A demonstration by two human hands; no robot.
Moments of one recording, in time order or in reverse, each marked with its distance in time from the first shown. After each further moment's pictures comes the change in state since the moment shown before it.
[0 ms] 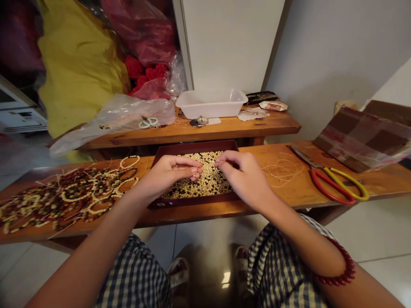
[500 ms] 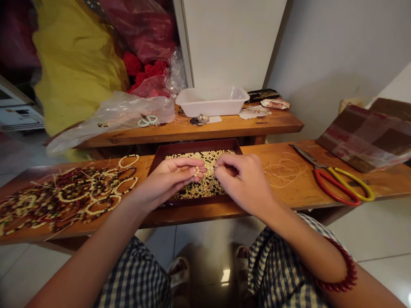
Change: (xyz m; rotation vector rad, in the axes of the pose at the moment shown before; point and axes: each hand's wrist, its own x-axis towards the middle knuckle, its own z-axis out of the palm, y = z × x) left_hand -0.010 0.000 0.008 -0.346 -0.017 -0.071; right_hand -0.007 -0.011 0.003 -0.162 0.018 -0.126
